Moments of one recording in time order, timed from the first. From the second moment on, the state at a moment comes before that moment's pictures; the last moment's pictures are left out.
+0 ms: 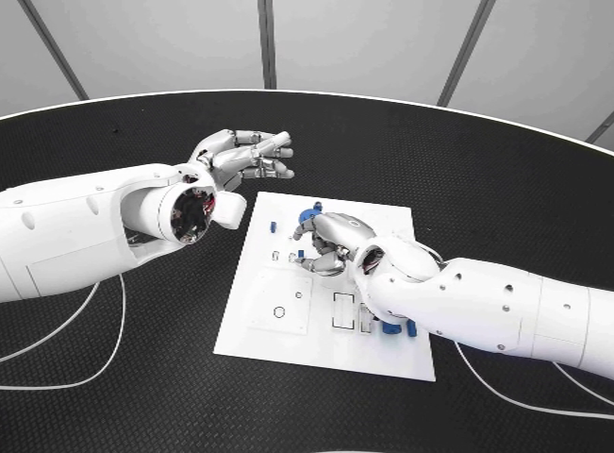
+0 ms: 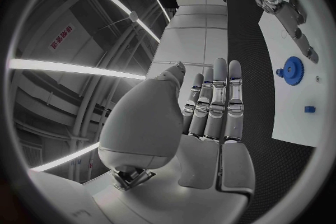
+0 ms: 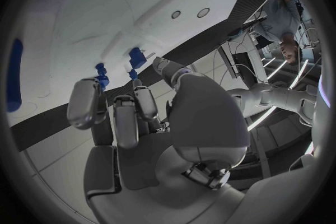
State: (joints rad) left arm 1.48 -0.87 -0.18 1.53 0.06 -0.32 0.23; left_hand 1.46 -0.09 0.24 0.28 0.06 0.87 0.21 0.26 0.23 1.12 0.15 0.10 0.08 1.01 0.09 0.65 0.49 0.17 0.91 0.22 0.47 0.19; right arm 1.21 -0.45 -0.11 1.39 -1.45 -0.46 -0.20; right_hand 1.21 -0.19 0.51 0.06 0.18 0.74 0.19 0.13 0.44 1.34 0.10 1.33 1.31 1.47 0.01 1.55 1.31 0.09 1.39 0.12 1.25 1.27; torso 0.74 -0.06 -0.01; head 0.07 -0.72
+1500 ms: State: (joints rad) left arm 1.49 -0.76 -0.18 1.45 -0.88 0.02 -0.61; left_hand 1.08 -0.06 0.11 0.30 0.06 0.92 0.07 0.61 0.68 1.31 -0.01 1.20 1.10 1.47 -0.06 1.52 1.31 0.11 1.30 0.04 1.33 1.04; right arm 1.28 -1.06 -0.11 1.79 -0.98 -0.62 0.05; right_hand 1.21 -0.19 0.48 0.10 0.20 0.83 0.17 0.20 0.45 1.32 0.09 1.30 1.27 1.47 0.01 1.52 1.31 0.09 1.36 0.11 1.16 1.21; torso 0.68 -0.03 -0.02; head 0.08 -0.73
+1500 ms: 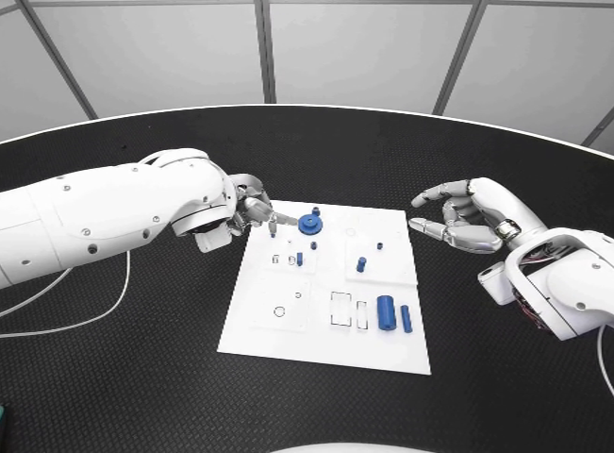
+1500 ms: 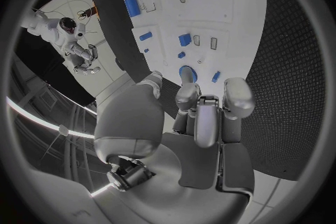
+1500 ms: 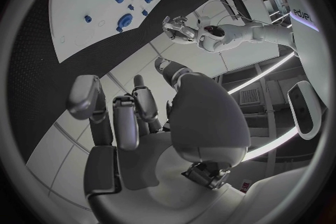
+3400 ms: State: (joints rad) left arm 1.44 -0.51 -0.18 1.17 -0.97 0.23 -0.68; left_hand 1.09 -0.02 0.04 0.29 0.06 0.86 0.09 0.56 0.72 1.29 0.01 1.18 1.07 1.46 -0.05 1.54 1.31 0.11 1.31 0.04 1.34 1.06; right arm 1.28 -1.05 -0.11 1.78 -0.98 -0.61 0.01; right_hand 1.21 -0.19 0.48 0.11 0.24 0.83 0.17 0.20 0.45 1.28 0.08 1.27 1.24 1.47 0.01 1.51 1.31 0.10 1.34 0.11 1.12 1.17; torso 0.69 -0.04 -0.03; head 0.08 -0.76
